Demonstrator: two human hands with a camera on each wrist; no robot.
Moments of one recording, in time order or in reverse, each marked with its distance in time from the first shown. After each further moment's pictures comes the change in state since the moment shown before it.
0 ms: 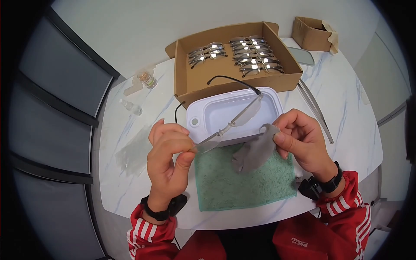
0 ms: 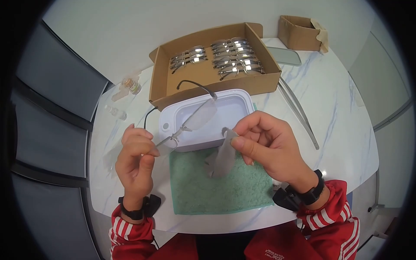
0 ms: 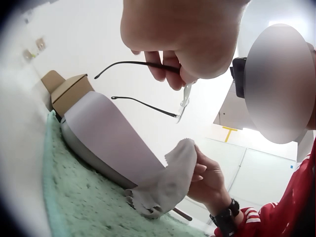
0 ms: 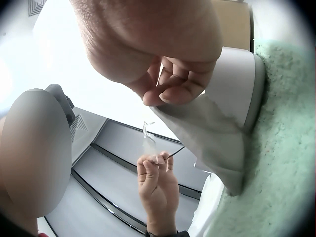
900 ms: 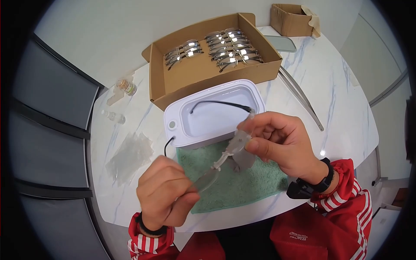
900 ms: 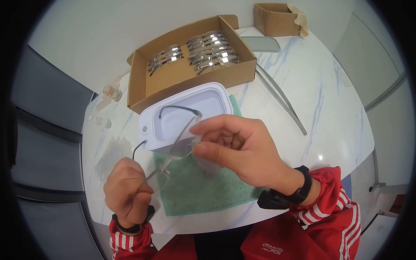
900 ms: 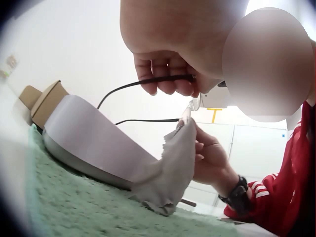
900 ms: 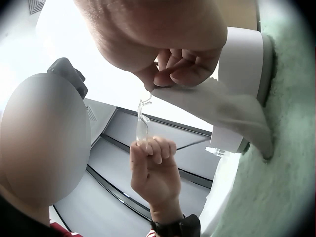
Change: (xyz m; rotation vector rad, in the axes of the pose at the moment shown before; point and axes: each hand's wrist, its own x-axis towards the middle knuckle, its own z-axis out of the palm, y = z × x) left_hand 0.003 0.042 0.007 -0.111 -0.170 0.139; right_hand -0.011 -0.008 0.013 0.065 0.027 0.047
